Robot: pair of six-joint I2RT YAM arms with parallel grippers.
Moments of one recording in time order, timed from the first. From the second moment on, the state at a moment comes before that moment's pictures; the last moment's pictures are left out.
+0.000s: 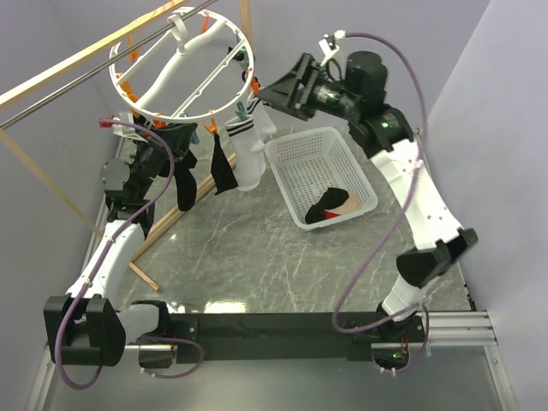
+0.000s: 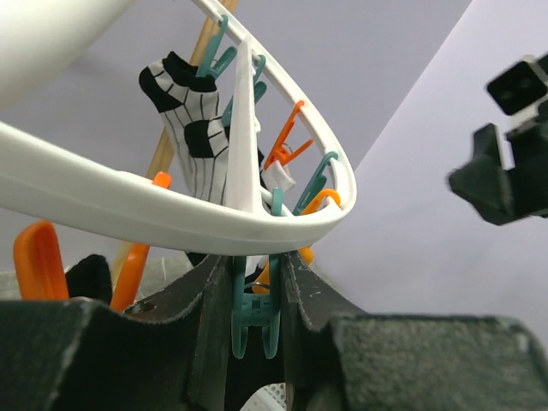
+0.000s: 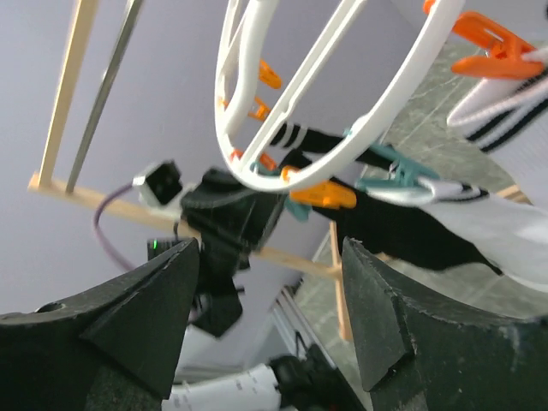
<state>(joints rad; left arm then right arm) -0.04 1.14 0.84 0.74 0.44 -0.72 0.50 1.75 2.15 -0.48 -0.49 0.89</state>
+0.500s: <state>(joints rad) -0.04 1.12 0.84 0.68 0.40 -0.73 0.42 1.54 1.64 -0.64 -0.12 0.48</state>
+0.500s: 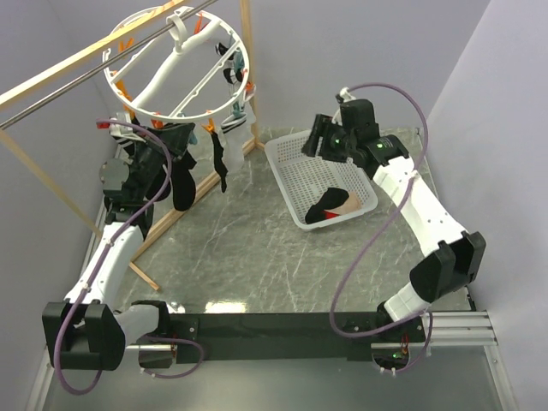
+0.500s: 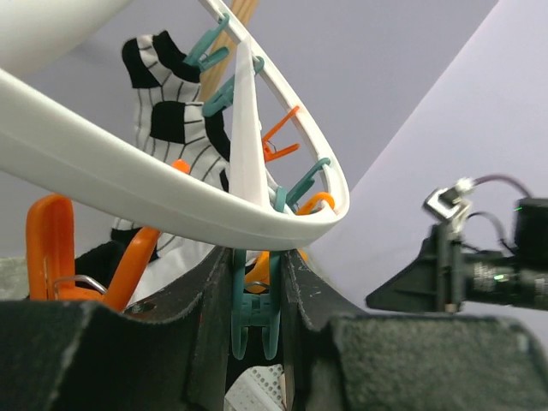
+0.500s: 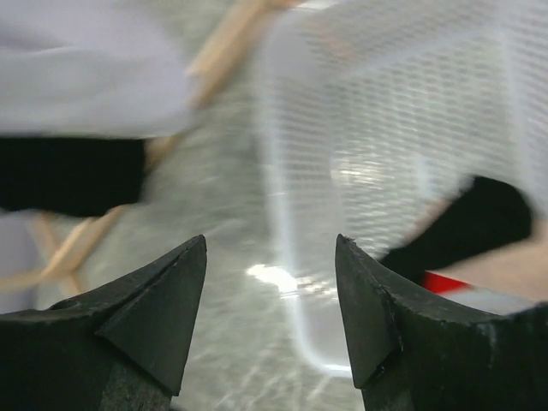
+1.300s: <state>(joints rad) -0.04 1.06 0.86 0.60 0.37 -0.72 0.26 1.99 1.58 -0.78 0.25 0.54</state>
